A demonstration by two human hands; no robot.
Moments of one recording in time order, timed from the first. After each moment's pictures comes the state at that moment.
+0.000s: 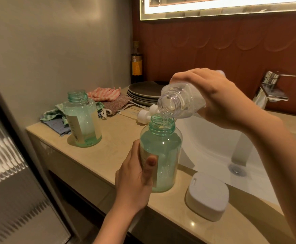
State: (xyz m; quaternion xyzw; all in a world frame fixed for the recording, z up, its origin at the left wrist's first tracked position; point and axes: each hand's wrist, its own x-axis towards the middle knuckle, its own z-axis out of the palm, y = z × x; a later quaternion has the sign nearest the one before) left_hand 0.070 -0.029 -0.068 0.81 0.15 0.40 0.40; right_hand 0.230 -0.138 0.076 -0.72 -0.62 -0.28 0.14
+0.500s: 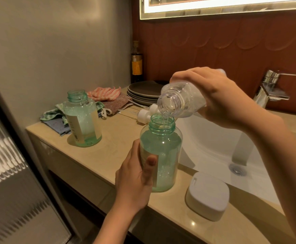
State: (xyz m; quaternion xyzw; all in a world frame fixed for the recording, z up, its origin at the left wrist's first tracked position) left_hand 0.070 -0.029 -0.069 0.81 0.15 0.40 0.40; right_hand 0.230 -0.139 0.077 -0.72 -0.62 -0.28 0.14
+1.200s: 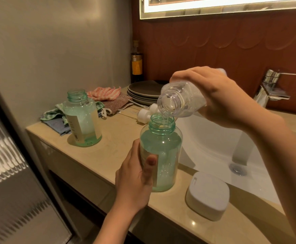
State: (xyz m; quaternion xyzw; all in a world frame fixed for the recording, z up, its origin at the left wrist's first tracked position) left_hand 0.070 -0.029 -0.068 0.81 0.15 0.39 0.41; right_hand 0.232 -0.138 0.077 -0.71 -0.62 -0.29 0.13
